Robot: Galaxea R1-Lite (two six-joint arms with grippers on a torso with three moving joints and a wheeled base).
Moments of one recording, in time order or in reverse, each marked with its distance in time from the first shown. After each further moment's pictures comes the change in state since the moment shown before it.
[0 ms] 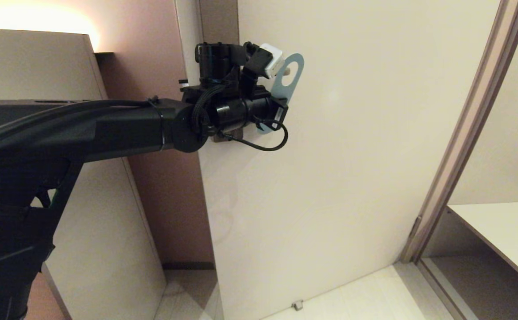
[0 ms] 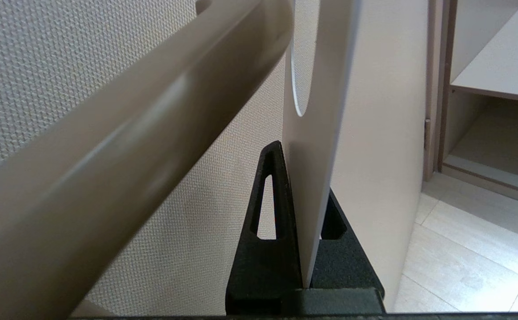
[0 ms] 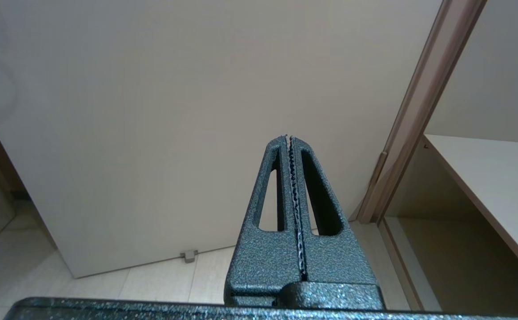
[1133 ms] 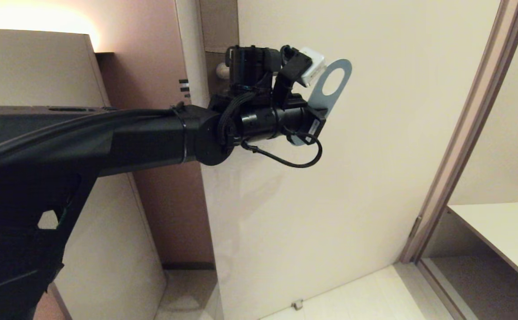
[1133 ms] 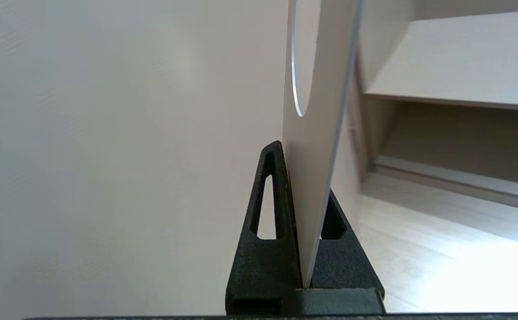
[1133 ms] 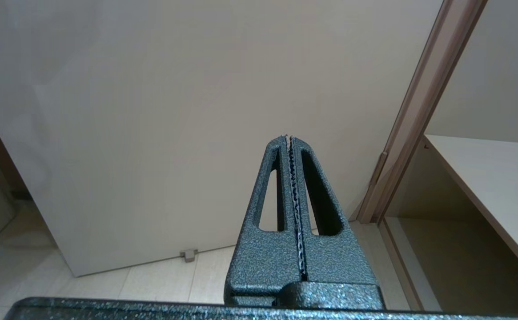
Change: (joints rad) left arm -0.129 0.002 0.003 0.003 -0.103 -0.001; right arm 0.000 0.000 0.000 0.000 0.000 0.000
